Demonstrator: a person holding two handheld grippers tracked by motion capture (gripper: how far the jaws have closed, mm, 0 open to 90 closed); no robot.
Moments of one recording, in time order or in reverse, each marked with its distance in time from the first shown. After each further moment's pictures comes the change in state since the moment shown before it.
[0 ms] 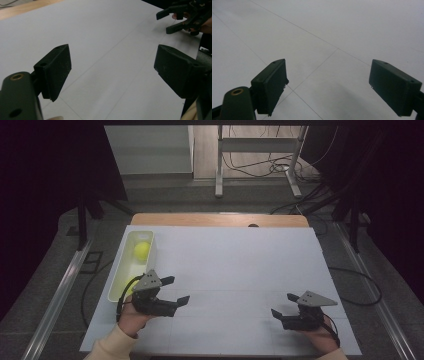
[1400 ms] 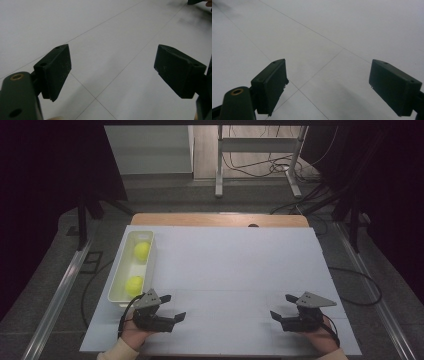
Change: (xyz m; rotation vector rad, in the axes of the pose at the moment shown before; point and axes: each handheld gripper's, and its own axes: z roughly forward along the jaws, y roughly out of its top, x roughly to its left) left arm 0.006 -0.066 0.019 0.060 0.020 -0.080; right arm 0.002 0.000 0.000 0.004 0.034 -0.018
